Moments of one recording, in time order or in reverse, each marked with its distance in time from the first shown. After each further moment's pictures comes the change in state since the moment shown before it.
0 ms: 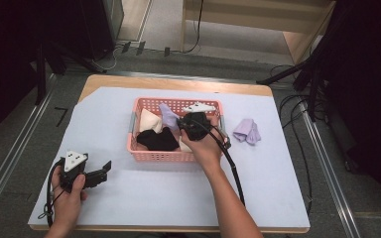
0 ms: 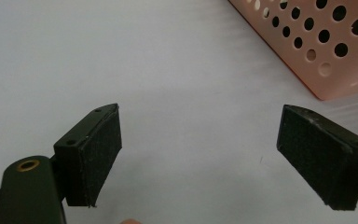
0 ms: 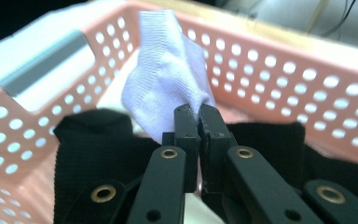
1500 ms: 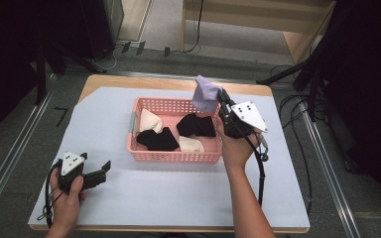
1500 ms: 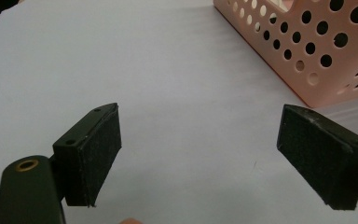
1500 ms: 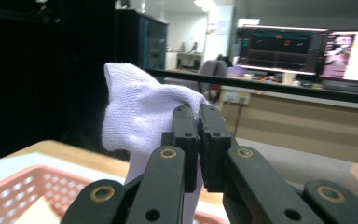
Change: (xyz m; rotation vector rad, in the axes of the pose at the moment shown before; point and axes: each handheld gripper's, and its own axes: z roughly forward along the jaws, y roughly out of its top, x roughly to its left) left arm 0.000 -0.002 -0.005 -0.058 -0.007 0.004; right arm -0.048 0.002 -0.094 -0.644 -0.301 -0.057
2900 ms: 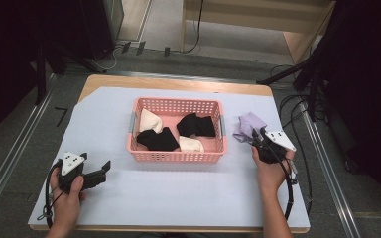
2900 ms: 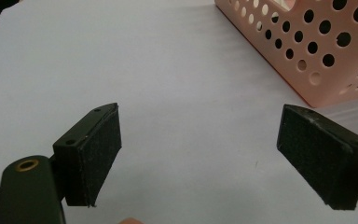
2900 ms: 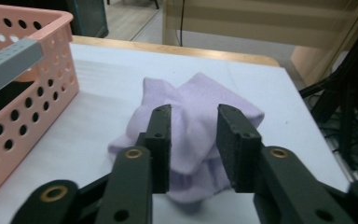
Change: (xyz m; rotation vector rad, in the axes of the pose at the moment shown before) left arm 0.000 0.000 0.000 0.008 0.006 0.005; right arm -0.106 -0.114 -0.052 0.410 -0.206 0.051
